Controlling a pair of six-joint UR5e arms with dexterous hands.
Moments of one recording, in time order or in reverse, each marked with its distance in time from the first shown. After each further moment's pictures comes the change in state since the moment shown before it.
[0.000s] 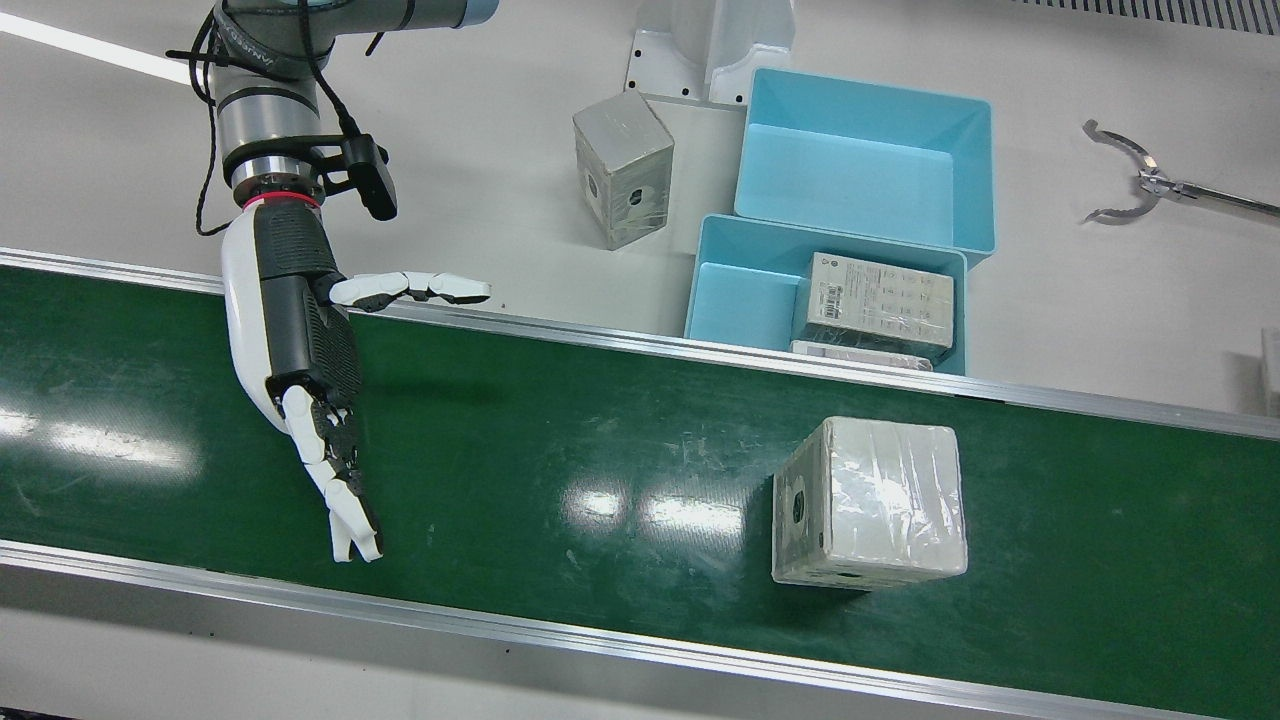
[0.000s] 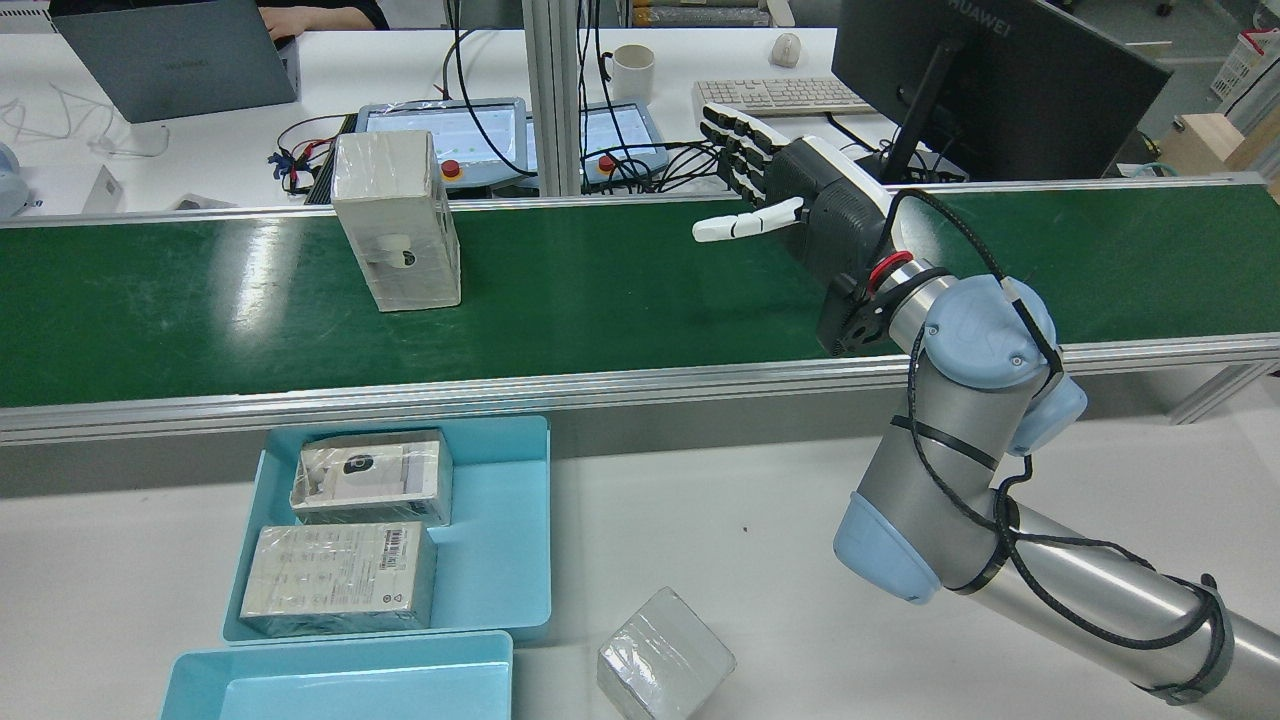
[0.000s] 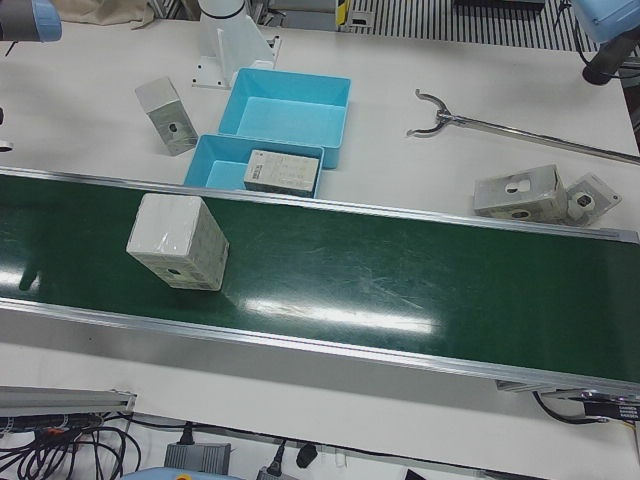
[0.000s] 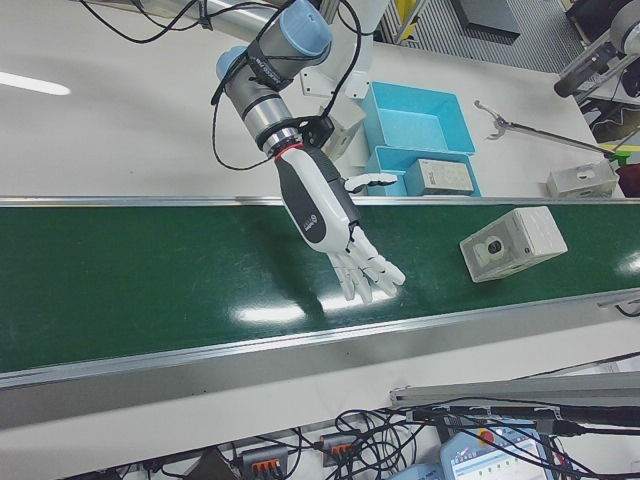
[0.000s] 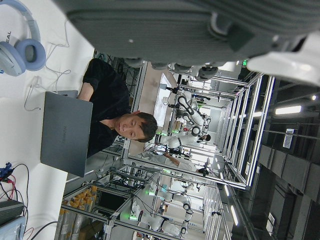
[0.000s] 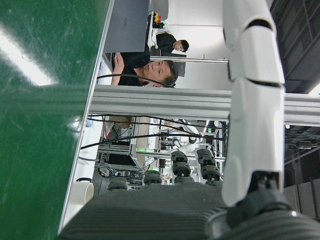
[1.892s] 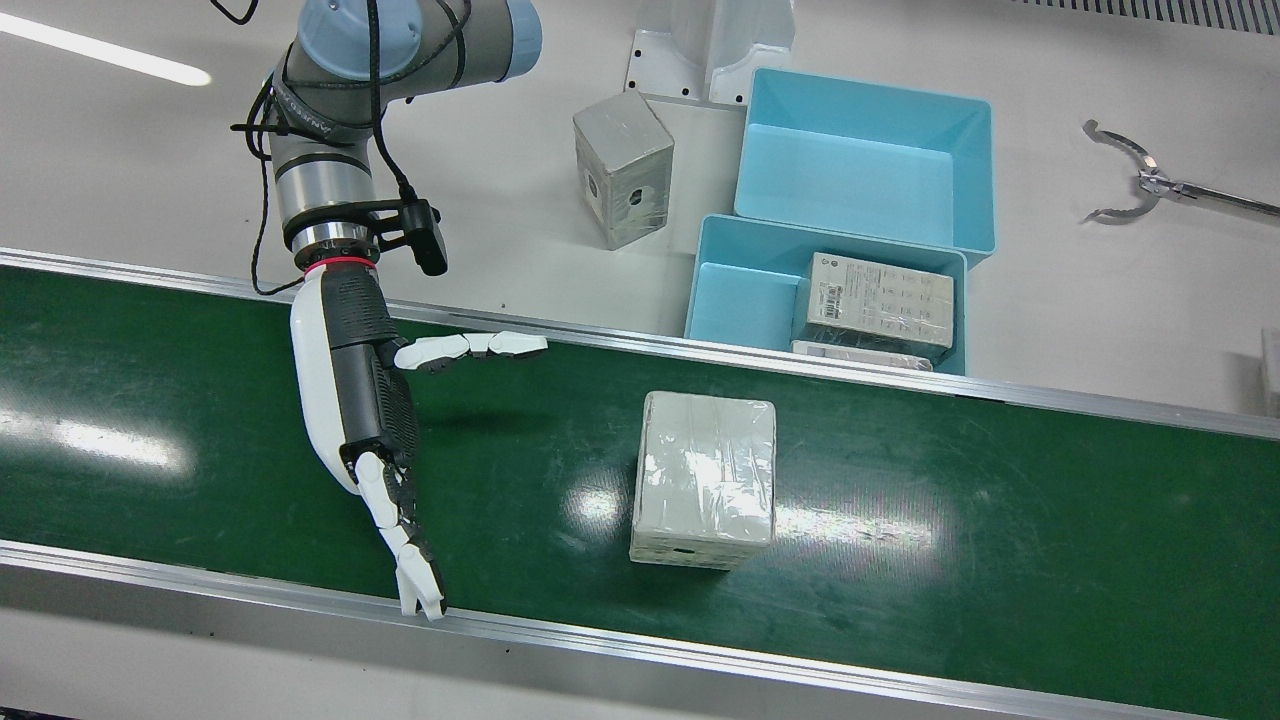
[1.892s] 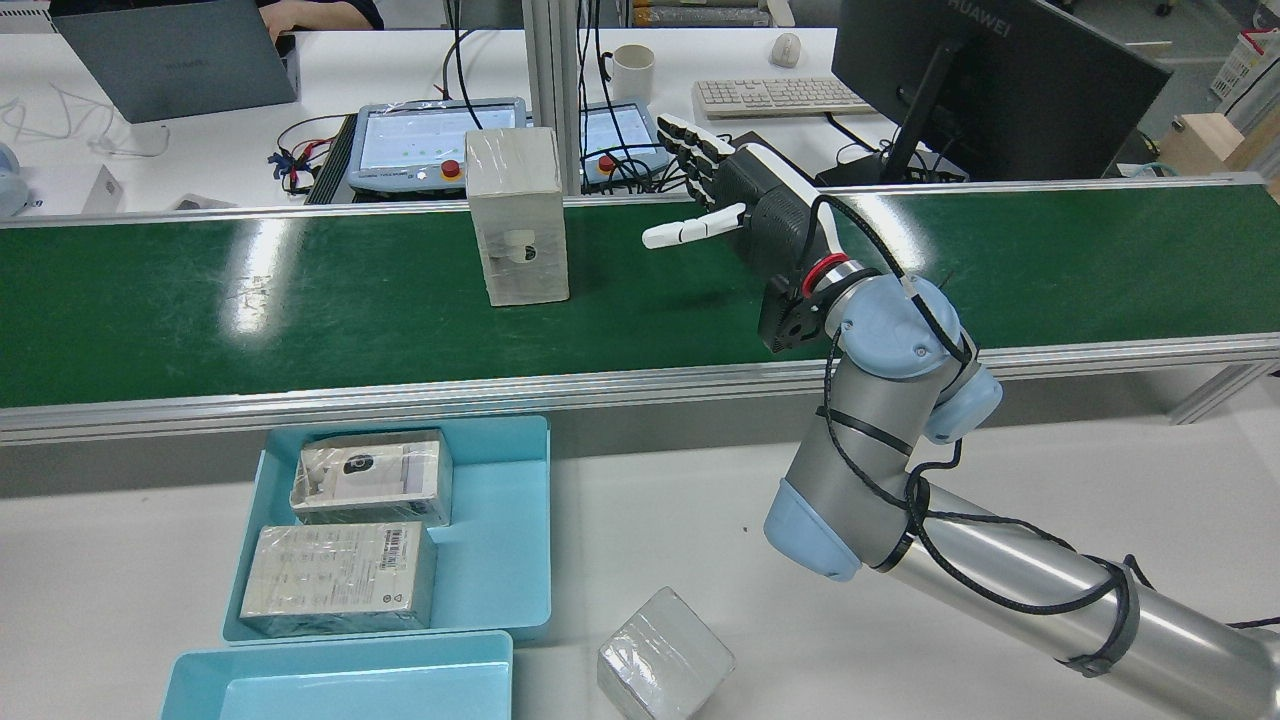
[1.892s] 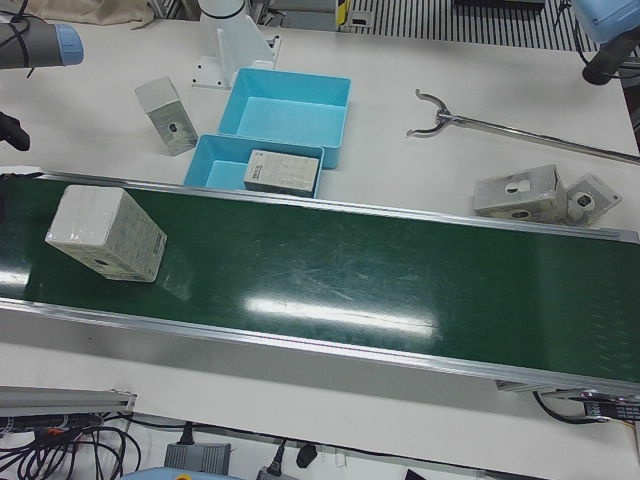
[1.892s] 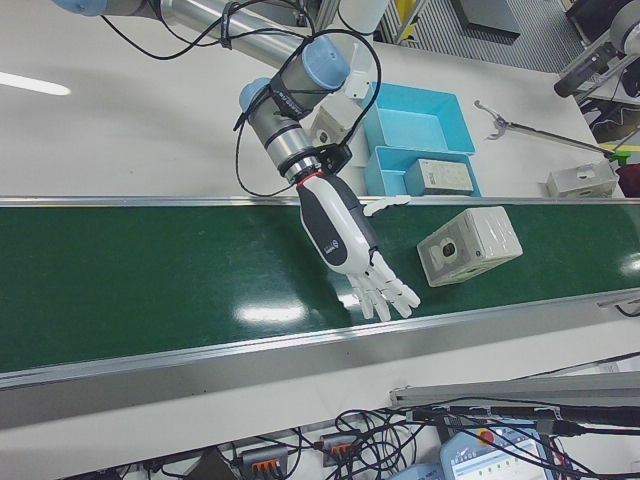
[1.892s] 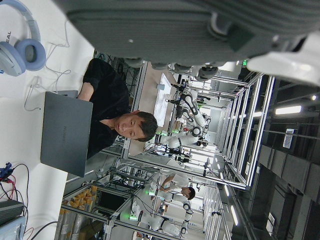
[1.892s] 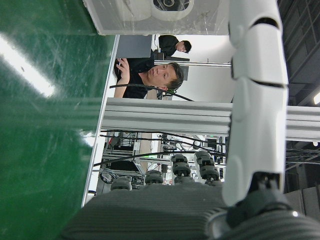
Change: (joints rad) left arm 0.000 0.000 0.000 0.000 0.000 0.000; right arm -0.028 0.103 -0.167 0.070 0.015 -0.007
